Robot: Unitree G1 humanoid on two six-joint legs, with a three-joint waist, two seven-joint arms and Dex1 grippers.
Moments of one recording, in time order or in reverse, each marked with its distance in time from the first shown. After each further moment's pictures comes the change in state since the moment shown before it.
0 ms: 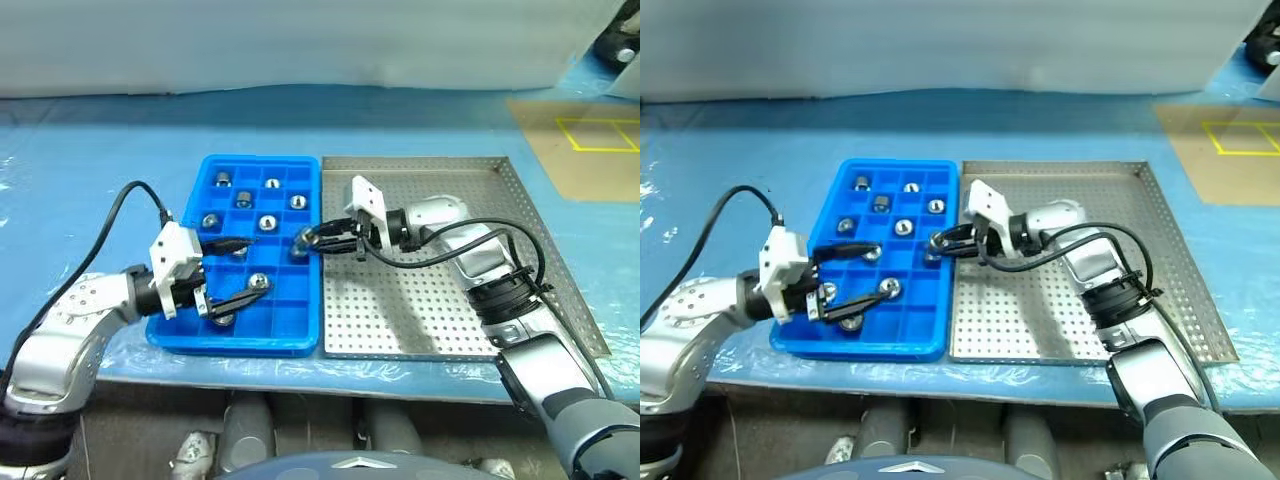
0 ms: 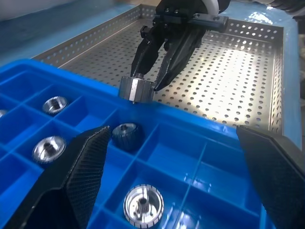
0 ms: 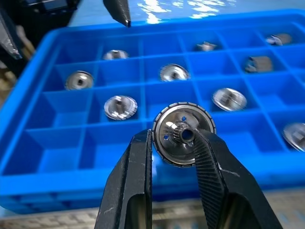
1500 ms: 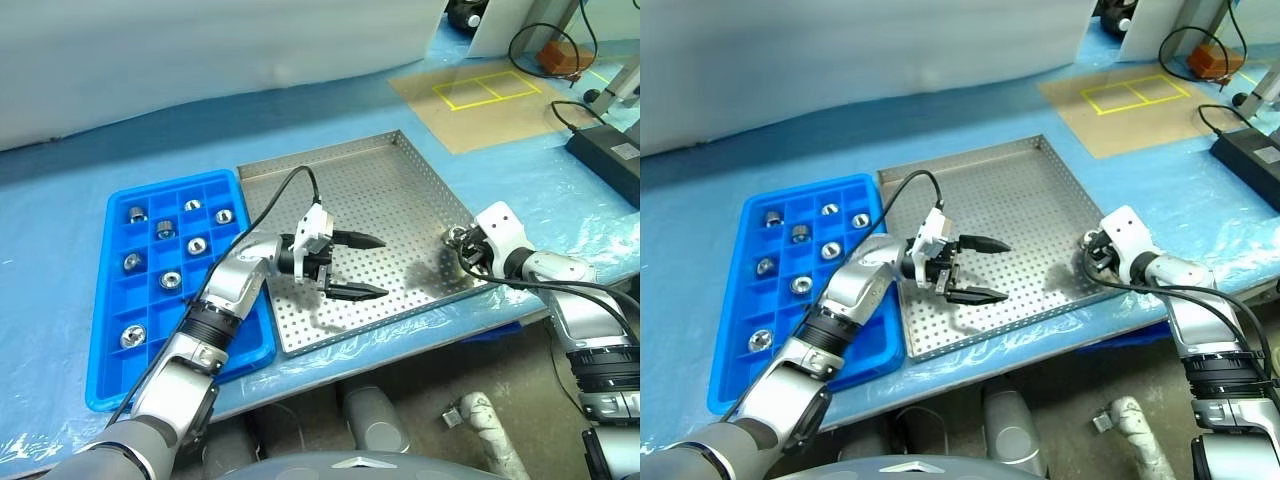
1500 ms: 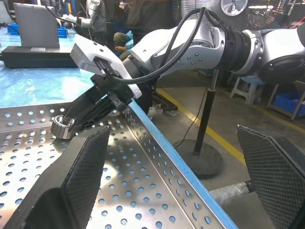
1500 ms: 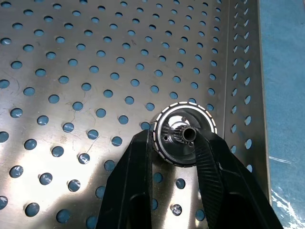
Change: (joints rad) left arm -0.635 -0.548 -0.462 0.820 0.208 -0.343 -0.333; right arm 0.455 -0.276 -0.398 -0.050 -0.153 0.066 -0.589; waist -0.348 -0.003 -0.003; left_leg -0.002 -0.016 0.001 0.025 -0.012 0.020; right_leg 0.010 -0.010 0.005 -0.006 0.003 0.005
